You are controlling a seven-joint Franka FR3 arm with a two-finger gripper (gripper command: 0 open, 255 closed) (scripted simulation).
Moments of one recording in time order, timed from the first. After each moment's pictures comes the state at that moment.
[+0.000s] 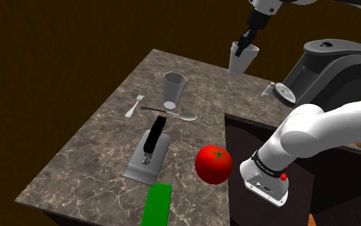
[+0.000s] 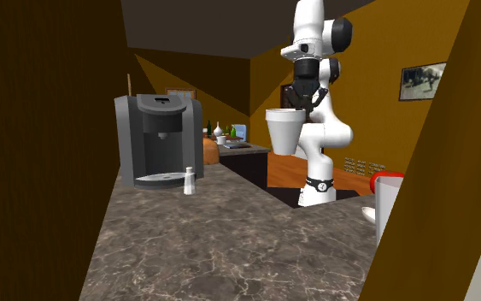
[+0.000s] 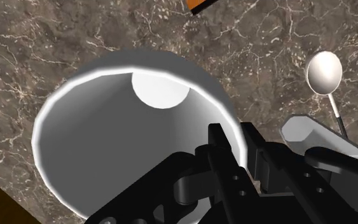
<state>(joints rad) -0.04 -0.68 -0.24 -2.31 -0.15 1.75 -0.23</state>
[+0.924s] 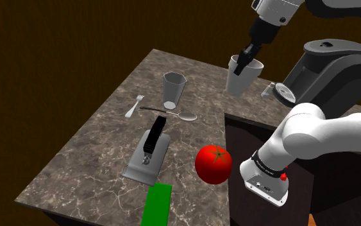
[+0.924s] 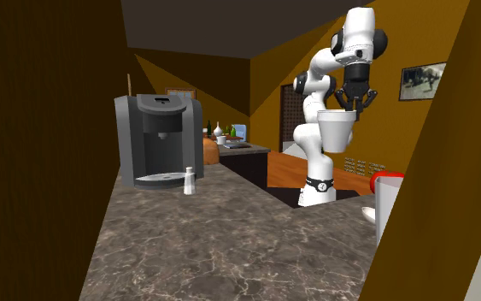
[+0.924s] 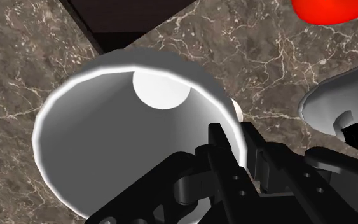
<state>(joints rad) 0.05 -0.97 0.07 -2.50 0.02 1.62 0.08</state>
